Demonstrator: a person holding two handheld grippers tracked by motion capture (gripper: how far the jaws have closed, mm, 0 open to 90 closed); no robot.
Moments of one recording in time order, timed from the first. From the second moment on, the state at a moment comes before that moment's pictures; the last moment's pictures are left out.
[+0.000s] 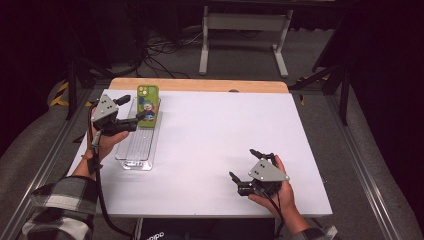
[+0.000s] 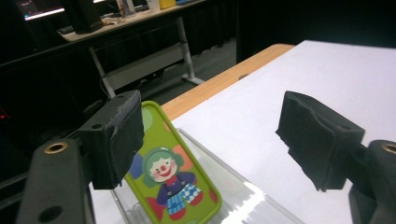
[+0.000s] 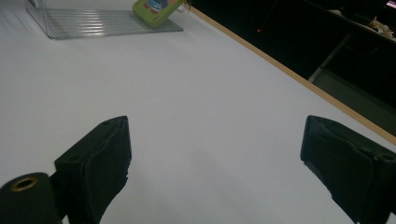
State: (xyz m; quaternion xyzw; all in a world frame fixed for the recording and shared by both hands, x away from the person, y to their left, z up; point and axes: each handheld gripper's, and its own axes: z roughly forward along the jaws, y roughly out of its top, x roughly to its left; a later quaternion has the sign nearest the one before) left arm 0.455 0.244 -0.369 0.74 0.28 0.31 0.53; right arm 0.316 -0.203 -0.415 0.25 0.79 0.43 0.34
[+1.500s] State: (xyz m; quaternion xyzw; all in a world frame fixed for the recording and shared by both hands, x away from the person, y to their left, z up) left arm 0.382 0.210 -0.380 0.74 0.21 0.31 0.56; right arm 0.321 -0.202 -0.410 0.24 0.79 0.45 0.35
